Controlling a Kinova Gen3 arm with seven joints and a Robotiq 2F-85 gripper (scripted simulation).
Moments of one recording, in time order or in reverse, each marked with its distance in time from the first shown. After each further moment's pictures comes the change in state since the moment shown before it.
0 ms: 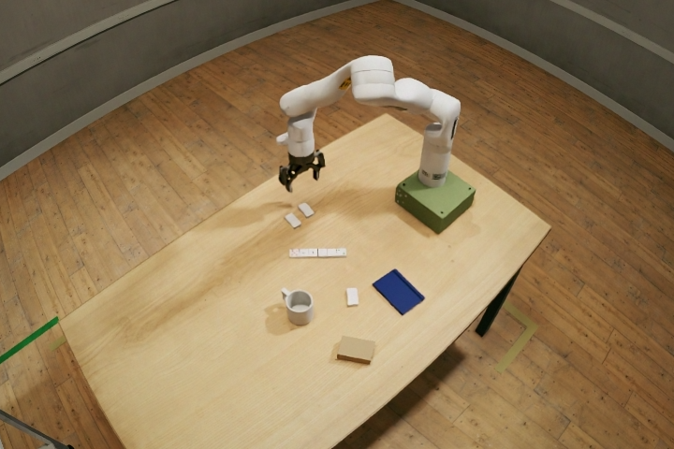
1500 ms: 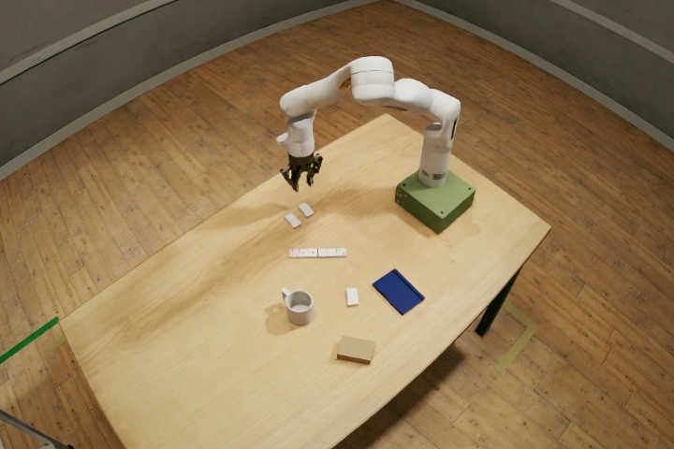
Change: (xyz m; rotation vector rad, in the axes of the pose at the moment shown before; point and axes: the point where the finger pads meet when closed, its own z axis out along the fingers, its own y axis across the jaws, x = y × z) arm 0.000 0.000 0.001 -0.001 0.001 0.013
